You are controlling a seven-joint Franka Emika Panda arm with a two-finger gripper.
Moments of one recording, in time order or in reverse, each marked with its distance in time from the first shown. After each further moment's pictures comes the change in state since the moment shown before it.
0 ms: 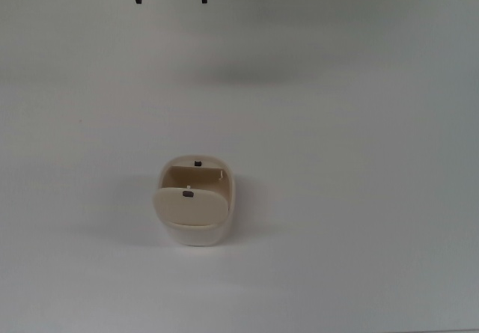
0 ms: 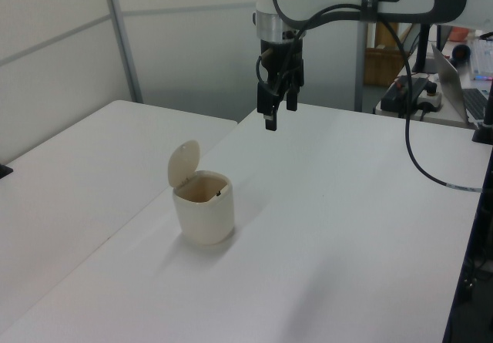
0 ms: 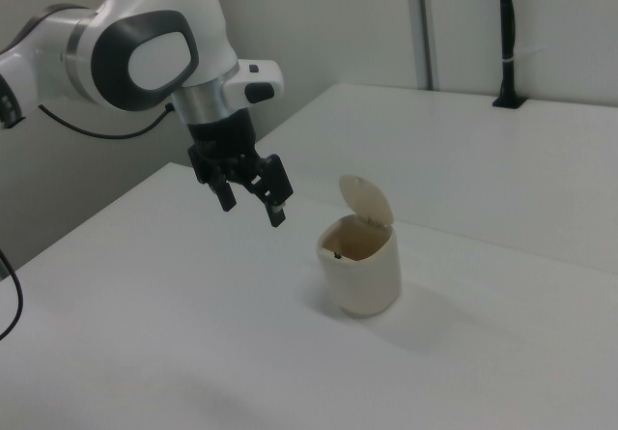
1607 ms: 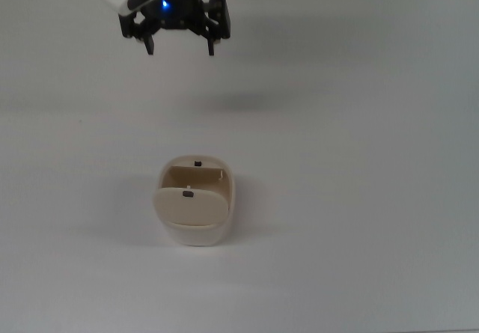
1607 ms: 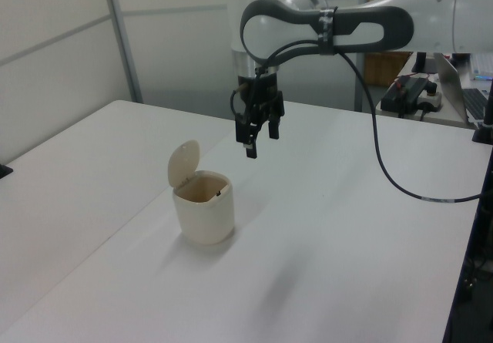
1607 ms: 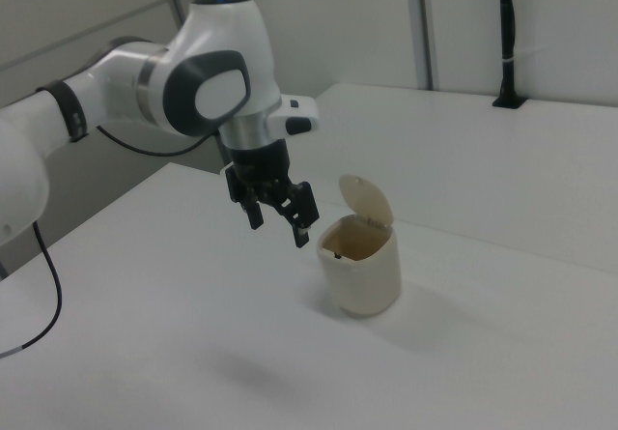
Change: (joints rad) arm 0.044 0.161 -0.038 0.061 0.015 0.021 0.048
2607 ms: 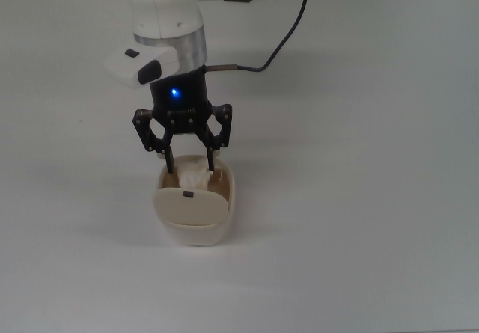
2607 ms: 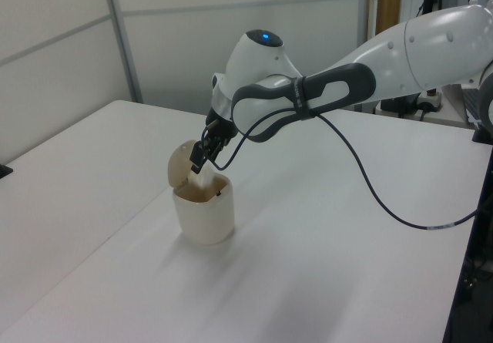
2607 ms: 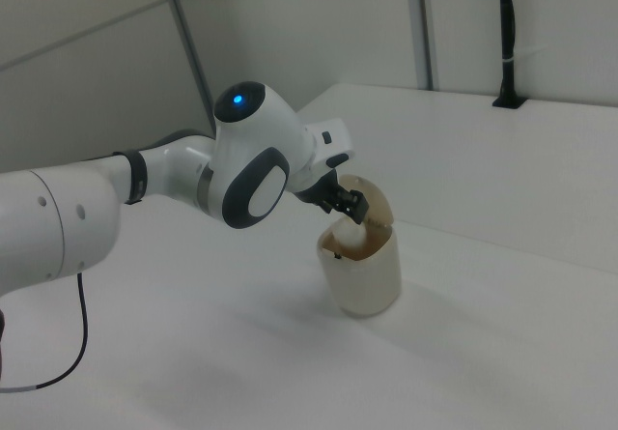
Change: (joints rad) arm 0.005 0.135 0.013 -0.218 0.099 0.904 -0.080
